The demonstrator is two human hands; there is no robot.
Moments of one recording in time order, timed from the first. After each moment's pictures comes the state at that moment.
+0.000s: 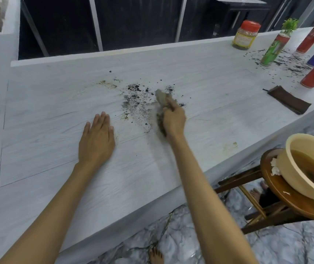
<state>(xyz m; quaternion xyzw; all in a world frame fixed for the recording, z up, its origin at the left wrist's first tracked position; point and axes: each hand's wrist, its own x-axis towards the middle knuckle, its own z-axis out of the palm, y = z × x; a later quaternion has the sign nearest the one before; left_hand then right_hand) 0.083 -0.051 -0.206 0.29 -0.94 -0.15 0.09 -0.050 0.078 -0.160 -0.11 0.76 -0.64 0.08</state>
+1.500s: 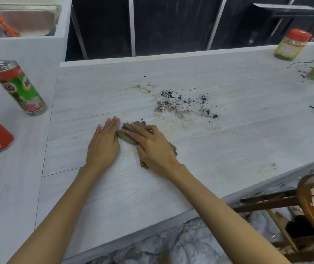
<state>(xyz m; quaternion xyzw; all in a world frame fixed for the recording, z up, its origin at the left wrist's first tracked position) 0.119 -0.096 -0.210 0.32 -0.91 -0.20 0.15 0.020 0.025 -0.207 -0.59 0.78 -0.21 -0.03</state>
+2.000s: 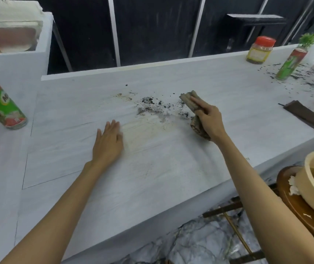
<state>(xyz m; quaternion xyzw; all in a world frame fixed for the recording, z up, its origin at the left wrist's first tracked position) 0.077 -0.070 -0.196 0.31 -0.91 -0.26 0.09 -0.126 0.127 -0.151 -0.30 0.82 -0.49 0.01</state>
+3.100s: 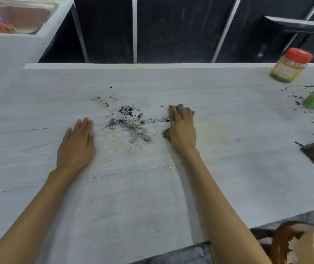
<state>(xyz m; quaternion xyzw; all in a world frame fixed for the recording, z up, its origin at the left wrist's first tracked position) 0.004 -0.065 -0.211 0.43 -0.88 -0.14 0.12 -0.229 0.077 -0.199 -0.37 0.89 -0.25 0.00</state>
